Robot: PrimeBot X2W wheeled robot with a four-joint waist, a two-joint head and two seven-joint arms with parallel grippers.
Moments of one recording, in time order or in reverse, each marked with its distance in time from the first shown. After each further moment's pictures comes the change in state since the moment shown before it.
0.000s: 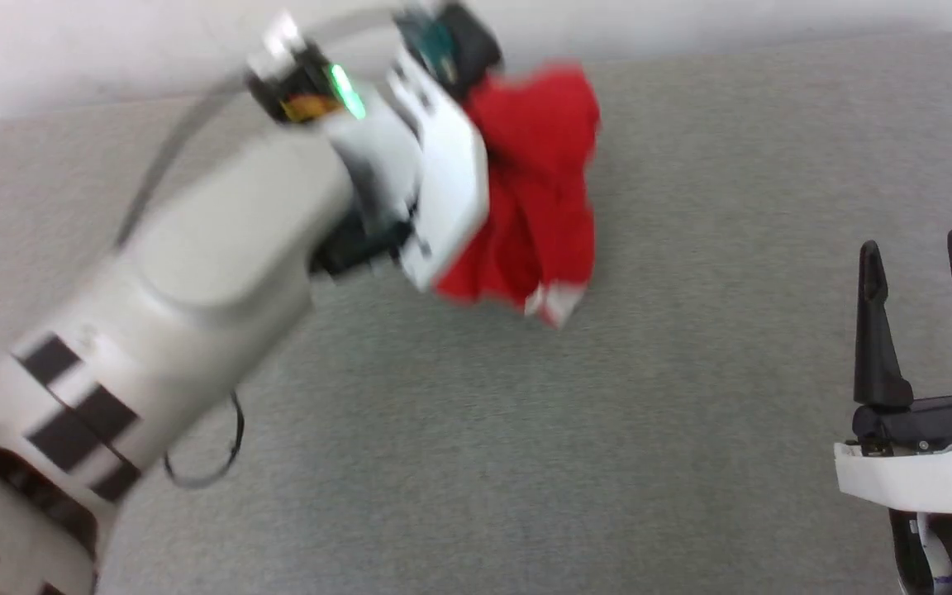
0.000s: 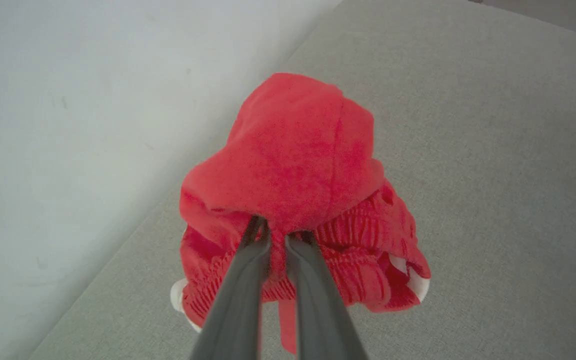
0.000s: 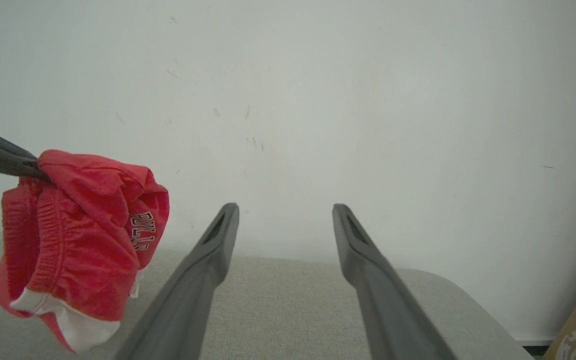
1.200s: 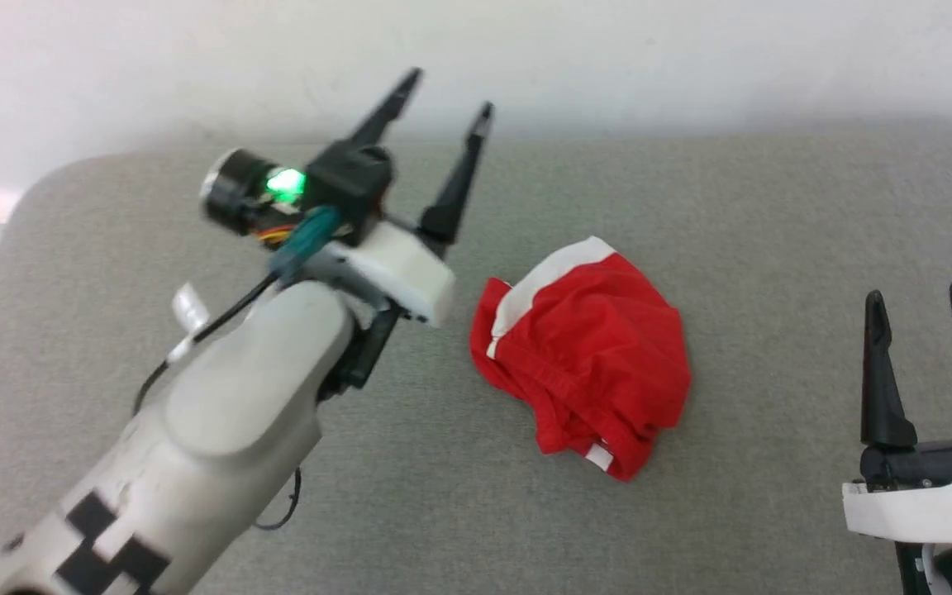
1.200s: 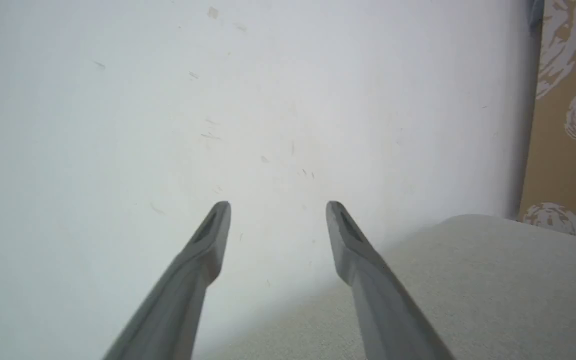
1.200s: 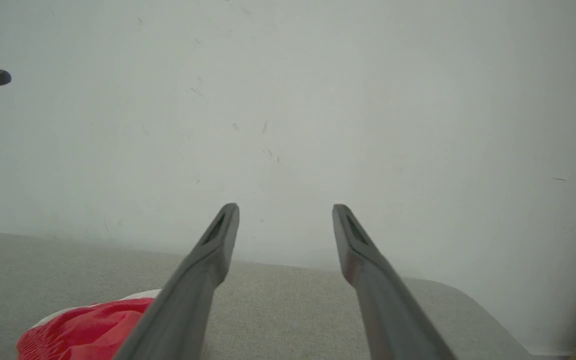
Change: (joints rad) left arm 0.345 -0.045 0.230 -0.082 0.267 0.326 -0.704; right arm 0.077 0.000 -0.035 0.019 -0.016 0.000 0.000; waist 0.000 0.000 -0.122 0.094
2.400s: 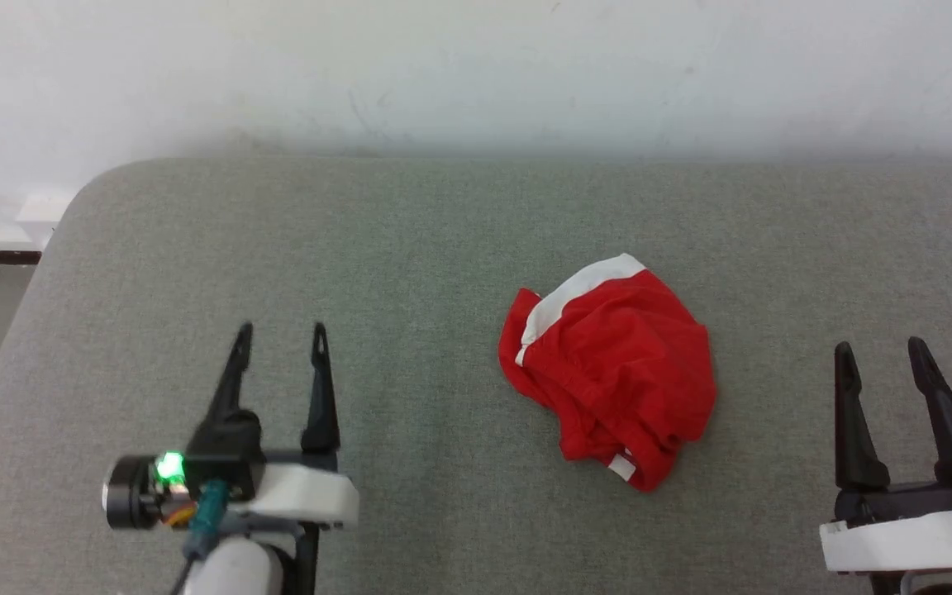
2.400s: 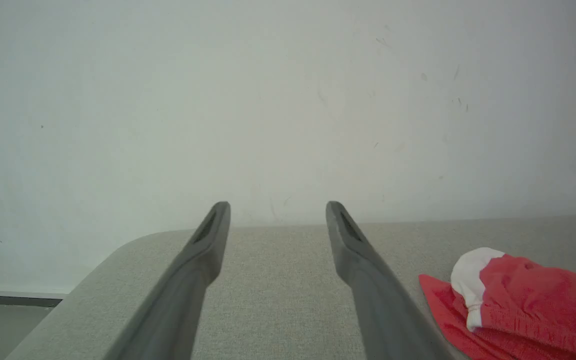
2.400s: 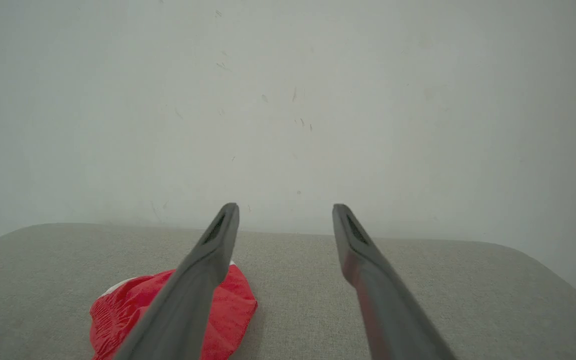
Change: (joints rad) left arm 0.821 -0.231 0.719 -0.306 0.539 0.010 -0.001; right arm 0.065 0.000 0.030 0.077 0.104 0.000 0.000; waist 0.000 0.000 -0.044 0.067
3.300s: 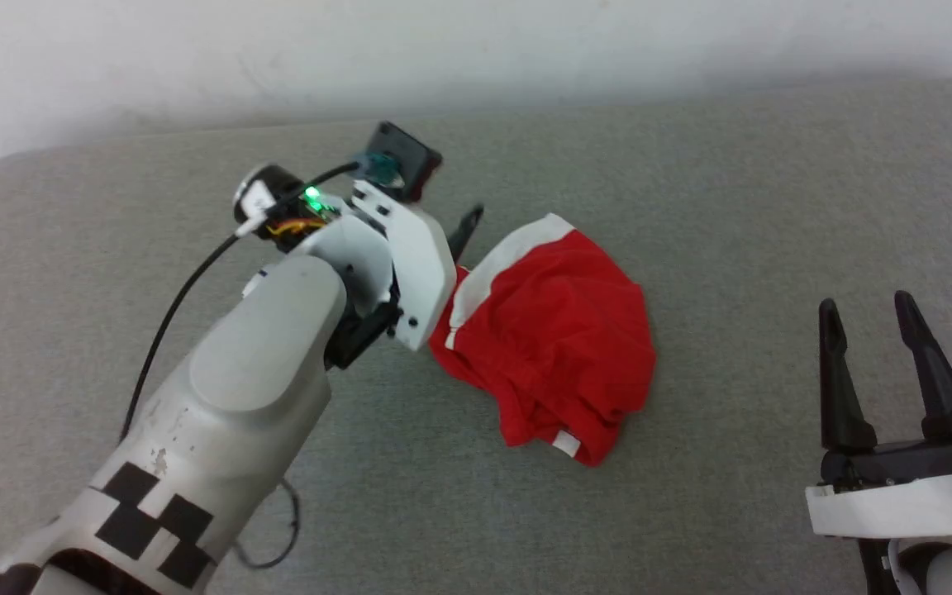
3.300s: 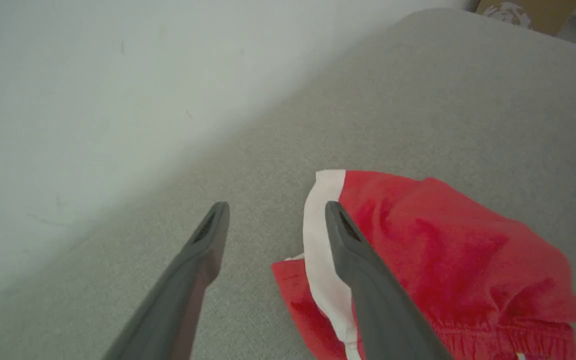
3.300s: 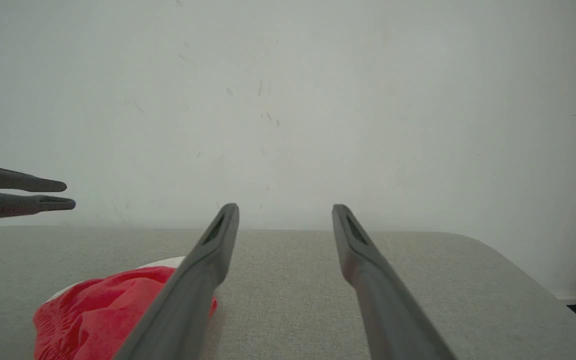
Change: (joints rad) left arm -0.797 0.106 -0.461 0.522 -0.325 -0.336 0.451; right arm -0.074 0.000 0.038 -0.011 -0.010 0.000 0.000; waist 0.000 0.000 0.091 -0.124
